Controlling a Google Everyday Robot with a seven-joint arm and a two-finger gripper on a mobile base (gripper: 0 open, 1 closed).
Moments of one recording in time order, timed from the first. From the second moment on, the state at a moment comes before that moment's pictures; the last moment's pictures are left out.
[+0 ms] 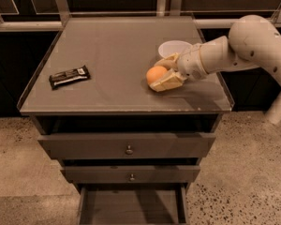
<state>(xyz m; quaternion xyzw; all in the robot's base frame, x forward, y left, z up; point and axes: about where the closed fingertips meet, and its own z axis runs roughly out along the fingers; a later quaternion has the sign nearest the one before) 0.627 -0.086 0.851 -0.59 0.66 0.18 0.43</state>
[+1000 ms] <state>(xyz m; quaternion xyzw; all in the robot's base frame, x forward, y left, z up) 0.635 -0.080 0.859 -0.59 0.66 0.19 0.43</state>
